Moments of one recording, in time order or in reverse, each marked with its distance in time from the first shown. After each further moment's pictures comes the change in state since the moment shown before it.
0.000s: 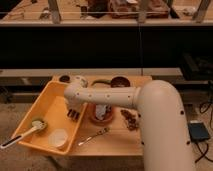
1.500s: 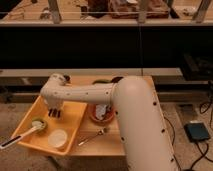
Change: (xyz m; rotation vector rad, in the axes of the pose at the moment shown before) arm -0.007 -0.113 0.016 0.073 -0.014 -0.218
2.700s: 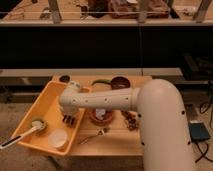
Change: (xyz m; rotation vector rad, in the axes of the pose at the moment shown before) arm -0.044 0.081 -0.021 -0.043 0.012 0.144
